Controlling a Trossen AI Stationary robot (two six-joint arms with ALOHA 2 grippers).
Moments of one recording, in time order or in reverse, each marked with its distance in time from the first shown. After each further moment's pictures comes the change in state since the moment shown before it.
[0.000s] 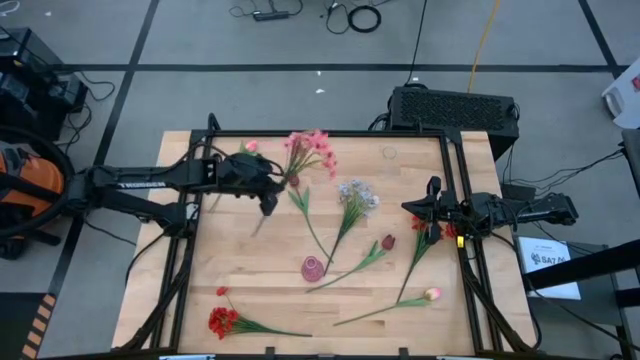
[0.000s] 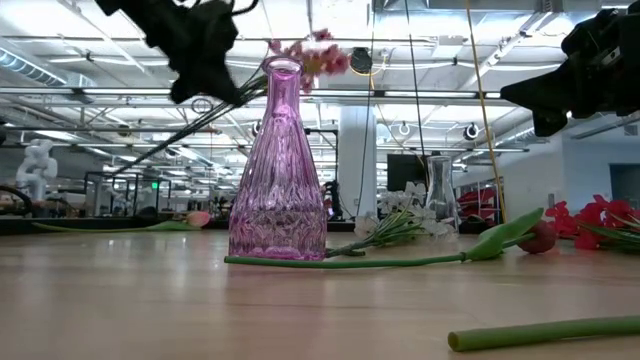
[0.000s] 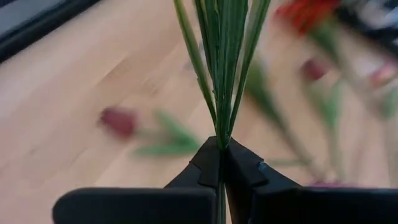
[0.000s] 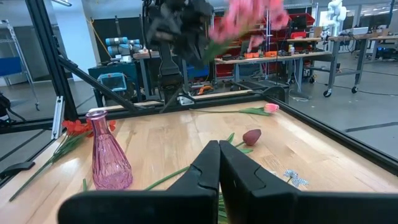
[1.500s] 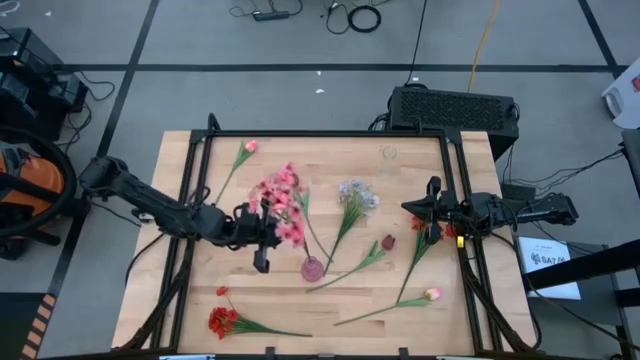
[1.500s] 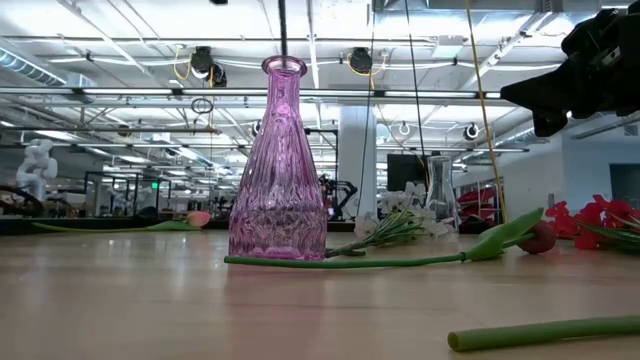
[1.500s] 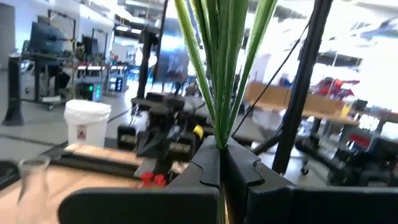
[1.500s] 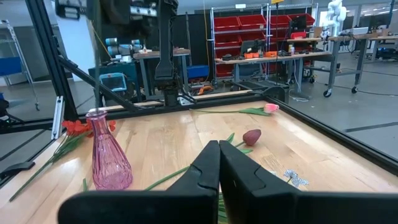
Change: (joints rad) left arm -0.542 0.127 -0.208 1.200 -0.317 0.334; right arm 0.000 0.000 0.000 0.000 0.000 0.000
